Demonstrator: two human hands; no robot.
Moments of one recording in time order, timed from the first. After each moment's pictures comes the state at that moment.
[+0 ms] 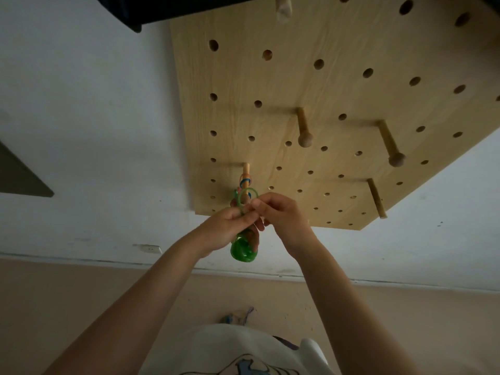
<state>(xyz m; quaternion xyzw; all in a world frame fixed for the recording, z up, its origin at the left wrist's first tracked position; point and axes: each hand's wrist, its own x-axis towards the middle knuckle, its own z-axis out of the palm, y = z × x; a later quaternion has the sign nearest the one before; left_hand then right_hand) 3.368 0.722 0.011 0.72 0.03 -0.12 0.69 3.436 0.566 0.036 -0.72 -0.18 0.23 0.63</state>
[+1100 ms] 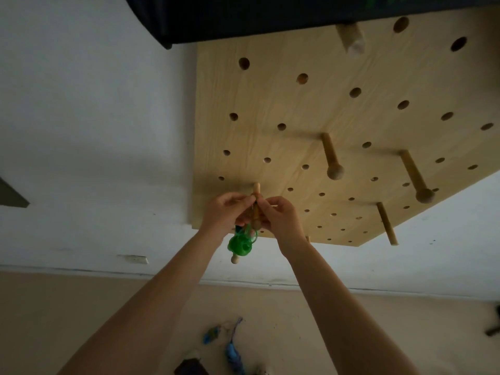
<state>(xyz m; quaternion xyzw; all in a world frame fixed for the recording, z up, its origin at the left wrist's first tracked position) 3.449 0.764 -0.030 0.64 0.24 0.05 0.73 3.494 0.625 -0.001 -0.77 0.02 0.18 0.61</state>
